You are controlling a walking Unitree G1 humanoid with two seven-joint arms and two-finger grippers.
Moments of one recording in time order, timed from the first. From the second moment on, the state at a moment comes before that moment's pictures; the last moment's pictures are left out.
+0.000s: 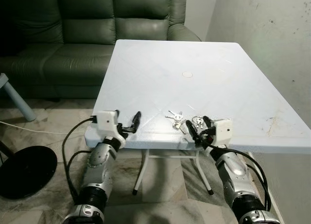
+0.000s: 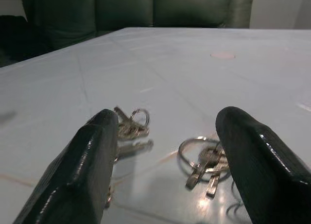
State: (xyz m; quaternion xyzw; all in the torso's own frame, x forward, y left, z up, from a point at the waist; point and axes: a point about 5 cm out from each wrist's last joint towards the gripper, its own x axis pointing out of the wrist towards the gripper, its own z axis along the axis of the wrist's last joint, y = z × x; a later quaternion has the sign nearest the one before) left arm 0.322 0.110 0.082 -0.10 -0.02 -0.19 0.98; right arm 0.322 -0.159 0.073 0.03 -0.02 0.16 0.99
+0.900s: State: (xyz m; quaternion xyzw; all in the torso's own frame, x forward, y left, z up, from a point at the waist) left arm 0.302 0.069 0.090 -0.09 -0.01 -0.29 0.95; right arm 0.332 -0.171 0.079 0.02 -0.01 0.11 0.99
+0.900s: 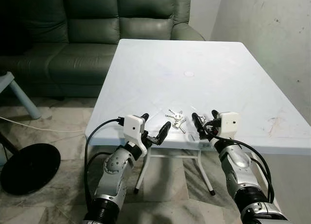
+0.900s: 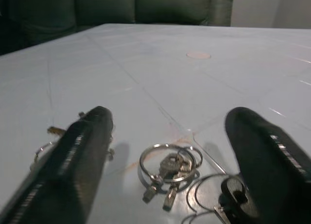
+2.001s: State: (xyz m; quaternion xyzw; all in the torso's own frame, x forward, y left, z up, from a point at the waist) left arm 0.298 0.065 0.089 -0.10 0.00 -0.29 0.95; right arm 0.332 -0.182 0.064 -0.07 0.08 0.02 0.99
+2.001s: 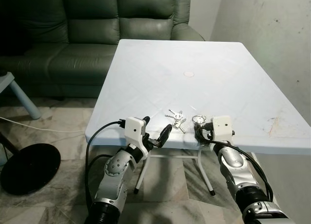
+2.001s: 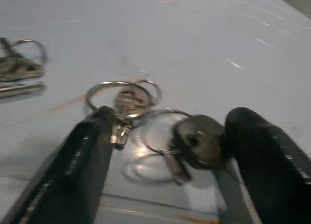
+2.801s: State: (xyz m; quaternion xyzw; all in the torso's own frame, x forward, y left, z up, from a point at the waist) left arm 0.299 0.064 0.092 -0.11 0.00 -0.29 0.95; right arm 0.332 -0.187 0.067 -0.07 0.06 0.02 1.00
